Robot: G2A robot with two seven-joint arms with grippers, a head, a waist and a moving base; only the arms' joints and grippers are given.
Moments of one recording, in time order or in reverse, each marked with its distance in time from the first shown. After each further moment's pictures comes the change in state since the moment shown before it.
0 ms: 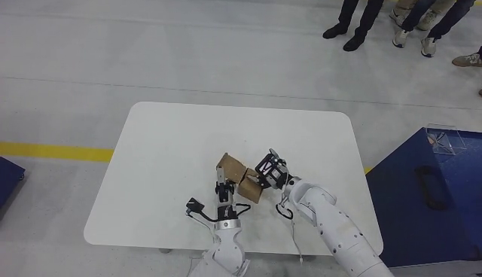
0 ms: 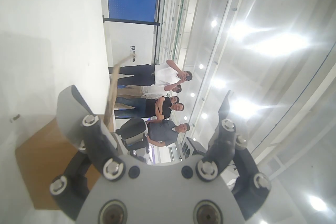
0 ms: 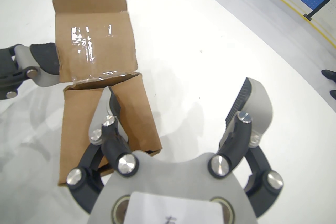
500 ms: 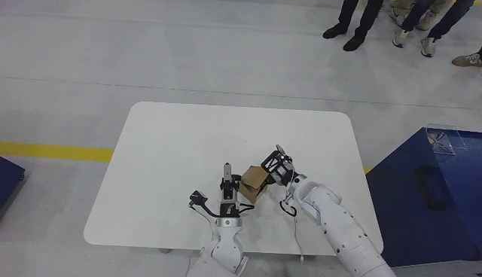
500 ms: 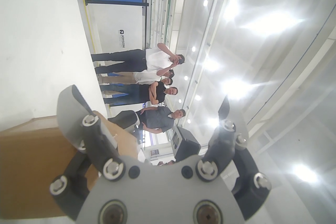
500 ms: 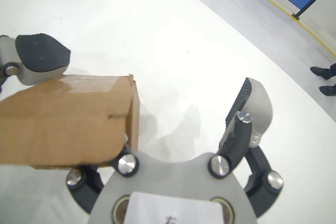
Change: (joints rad) left arm 0.013 0.001 -0.027 -0.023 0.041 -0.019 -0.126; right arm -0.019 0.013 0.062 -0.026 -0.016 0.031 -0.011
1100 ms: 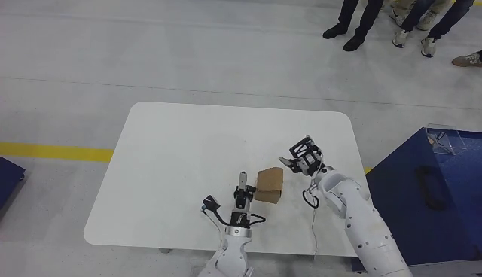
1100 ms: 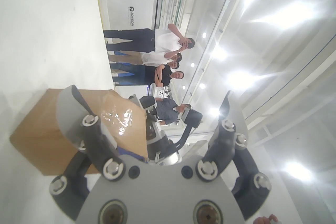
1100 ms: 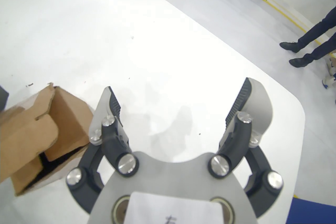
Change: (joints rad) left arm 0.069 -0.010 0.041 -0.044 -0.077 0.053 -0.186; right arm -0.050 0.047 0.223 -0.082 0.110 -0.061 0.161
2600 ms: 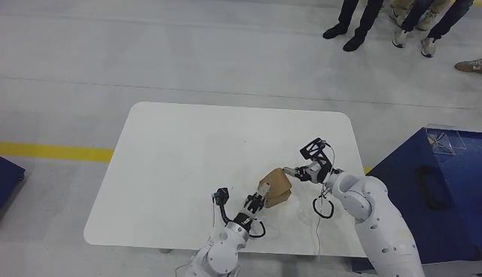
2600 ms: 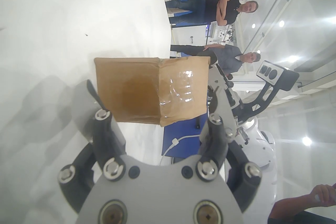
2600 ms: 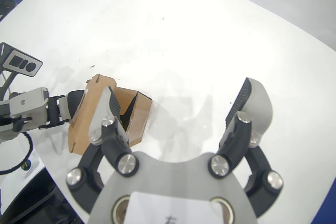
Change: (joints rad) left arm 0.031 0.100 -0.020 -0.185 0.172 0.482 -0.358; right arm -0.076 0.037 0.087 -0.185 0.235 -0.136 0.357
